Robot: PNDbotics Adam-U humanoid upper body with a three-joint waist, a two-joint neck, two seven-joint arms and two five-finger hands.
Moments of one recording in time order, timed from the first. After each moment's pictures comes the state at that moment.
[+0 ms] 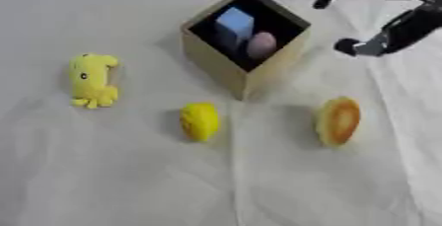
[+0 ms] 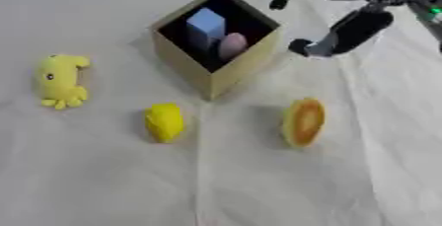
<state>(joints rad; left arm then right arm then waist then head) -0.18 0.34 0.15 -1.98 0.07 -0.21 0.29 -0.81 -0.97 0.36 -1.72 0.29 -0.22 0.65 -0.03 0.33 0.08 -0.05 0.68</state>
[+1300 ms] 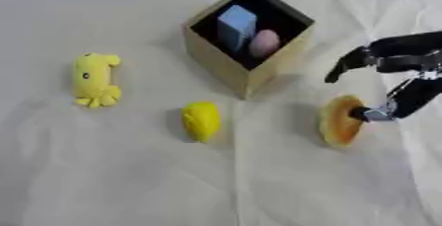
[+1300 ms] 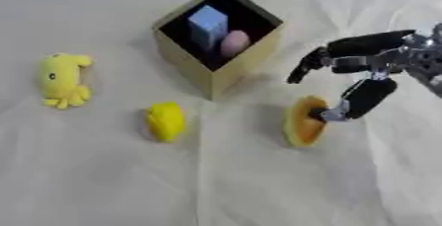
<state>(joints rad) -0.19 0.34 0.15 -1.98 0.07 -0.21 0.29 -0.68 -0.97 0.43 -1.62 0.31 -0.20 0.77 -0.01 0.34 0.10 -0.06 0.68</state>
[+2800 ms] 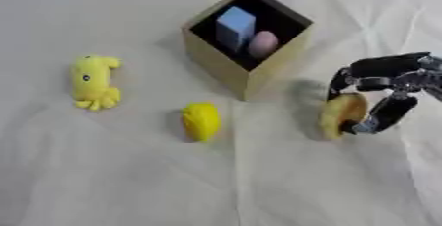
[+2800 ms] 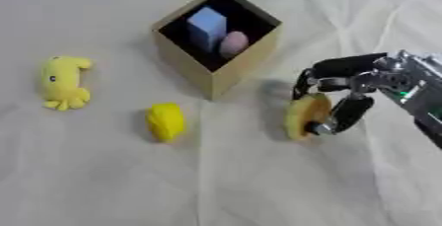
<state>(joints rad) -0.19 0.33 0.15 -1.98 0.07 -0.21 0.28 -0.68 -0.92 0.46 -1.58 0.36 -0.25 0.70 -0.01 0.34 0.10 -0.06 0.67</state>
